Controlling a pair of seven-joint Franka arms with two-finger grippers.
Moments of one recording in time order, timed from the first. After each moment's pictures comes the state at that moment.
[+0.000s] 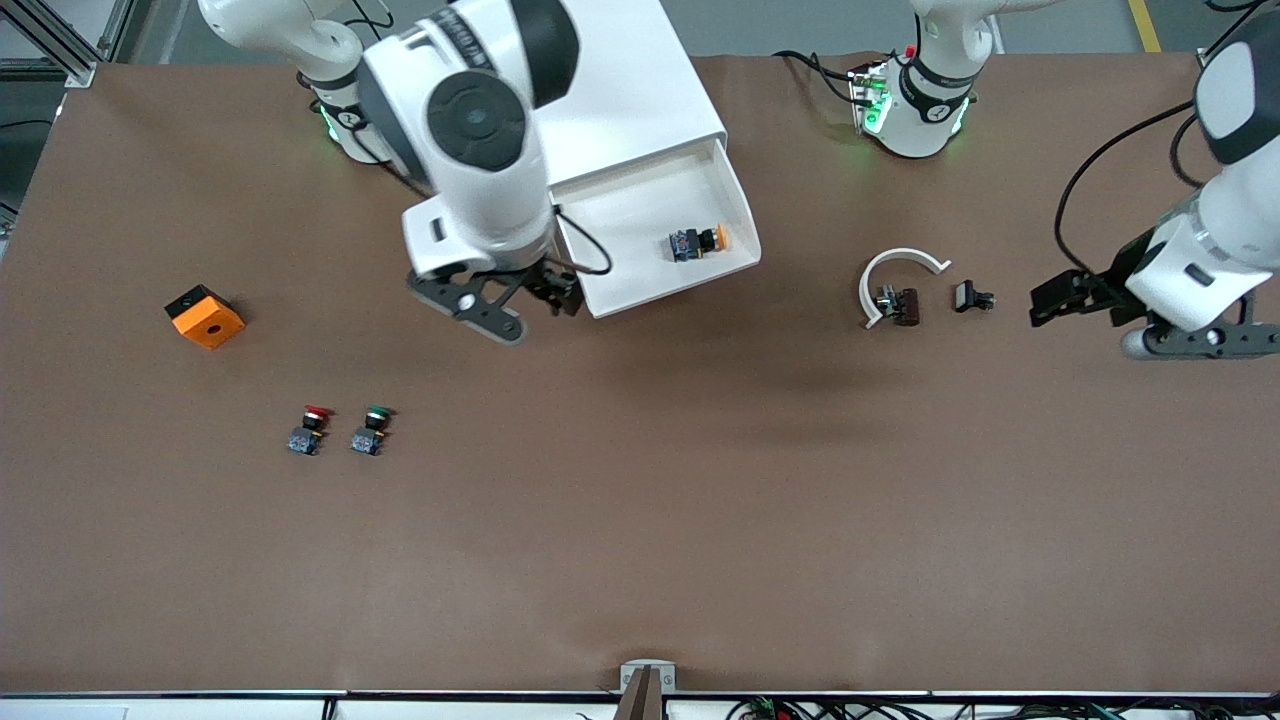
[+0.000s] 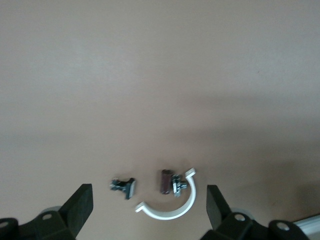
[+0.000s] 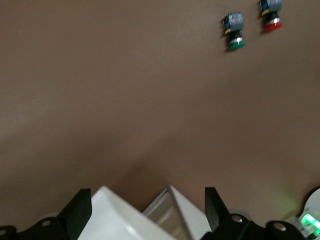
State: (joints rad) left arm 0.12 0.09 -0.20 -1.71 -0.02 1.76 -0.10; right arm 0.66 0.45 -0.08 -1.19 0.02 1.49 1.00
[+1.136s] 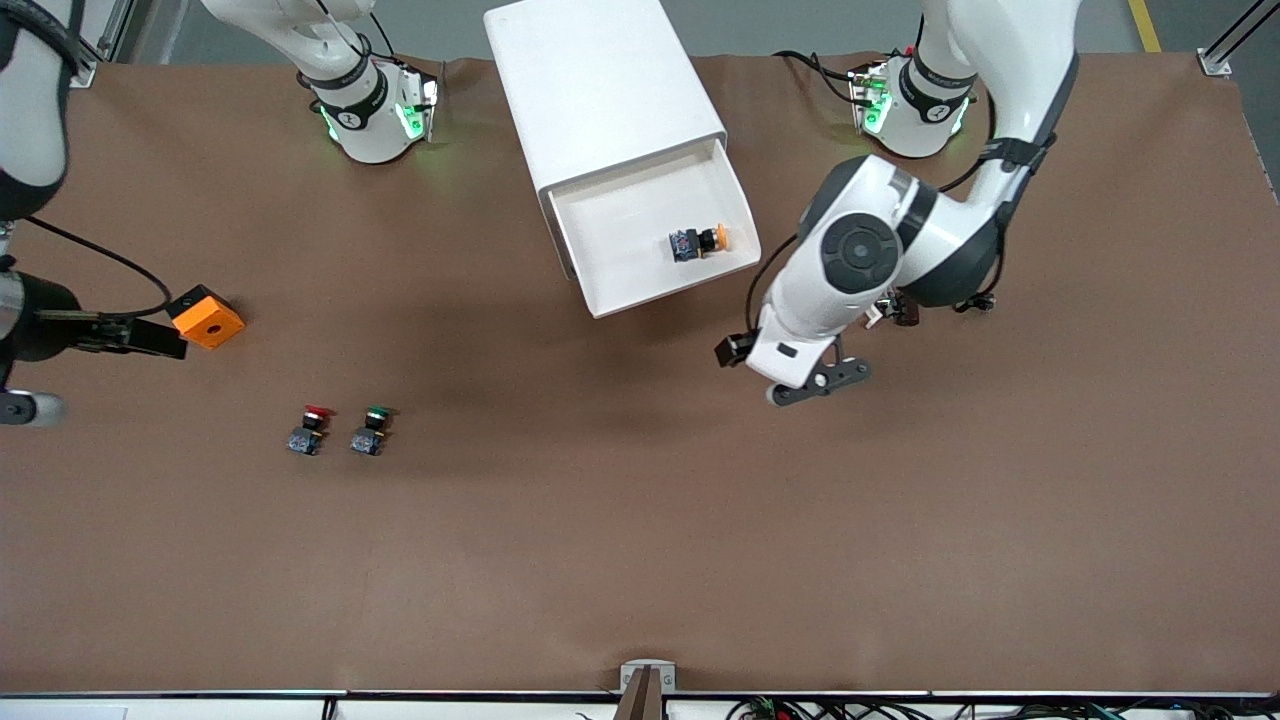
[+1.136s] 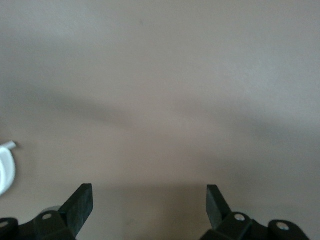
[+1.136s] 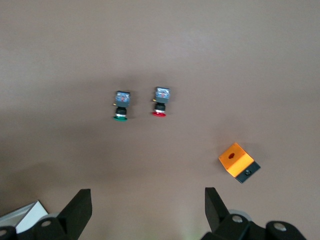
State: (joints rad) left arm -0.33 0.43 -0.28 -1.65 -0.03 2.03 -0.93; right arm 0.03 0.35 -0.09 -1.19 0.02 1.37 0.06
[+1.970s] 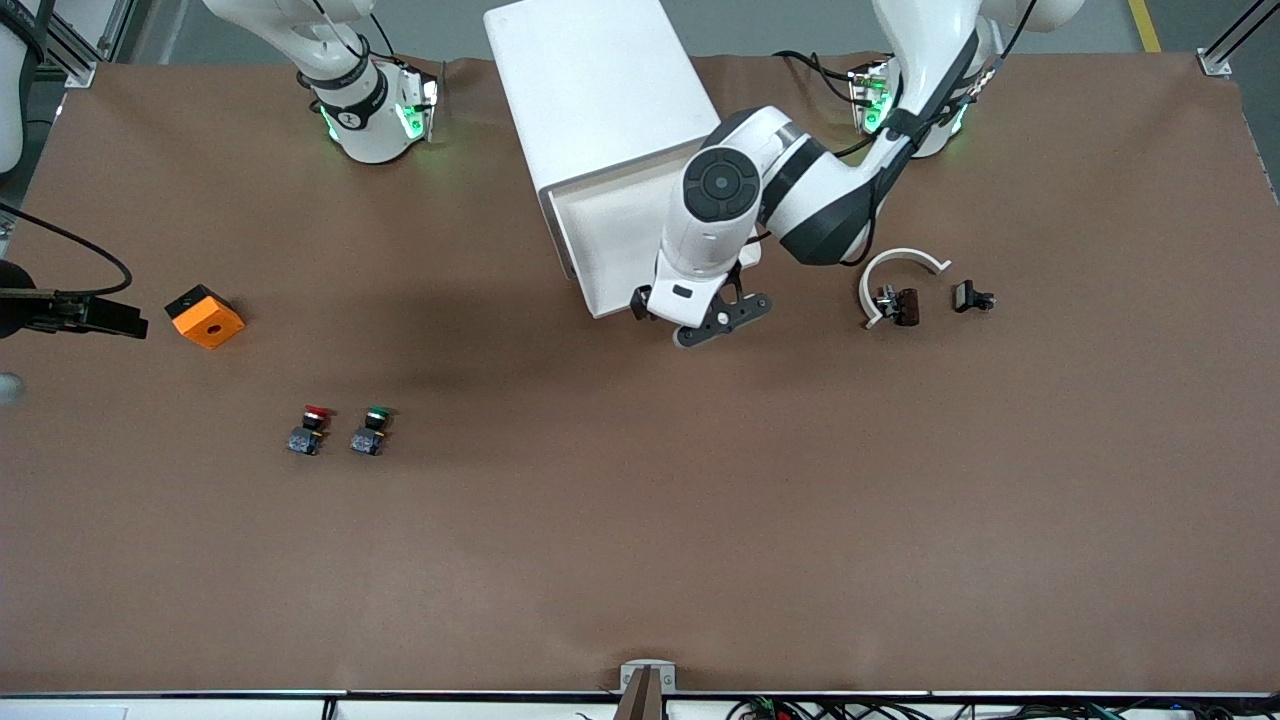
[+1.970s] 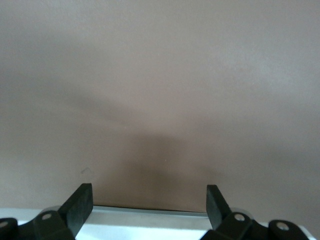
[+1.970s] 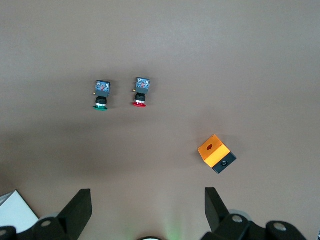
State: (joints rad) left arm -0.52 0.45 -0.28 -1.62 -0.03 2.02 -1.20; right arm 0.01 0.33 -0.08 -1.19 -0.04 1.33 -0.01
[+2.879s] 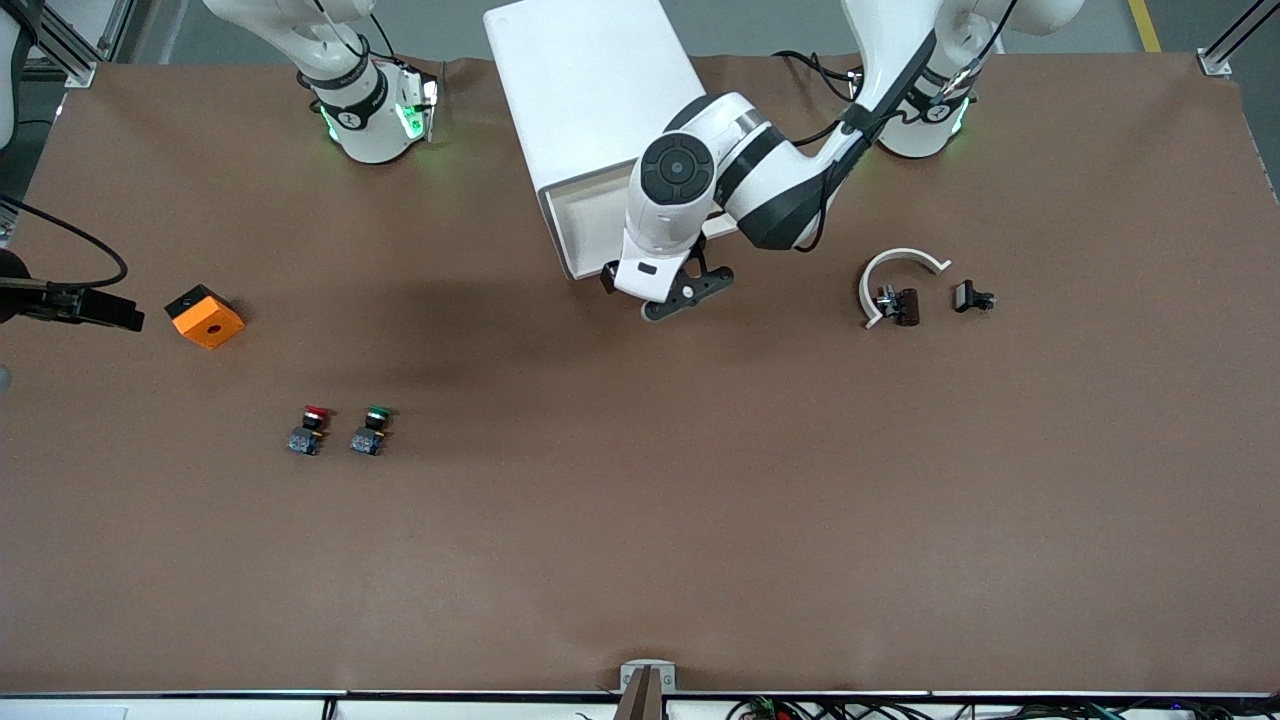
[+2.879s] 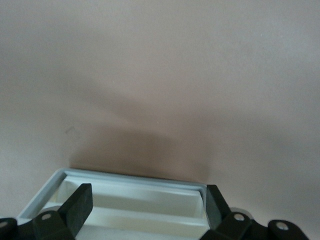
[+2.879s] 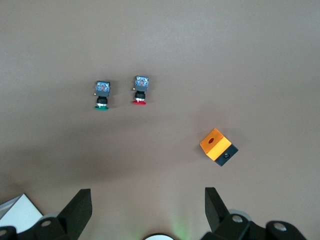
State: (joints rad) left arm -0.59 0.47 -0.28 -1.62 -0.11 2.02 -1.28; right arm 0.01 0.30 -0.08 -1.19 -0.04 1.30 0.05
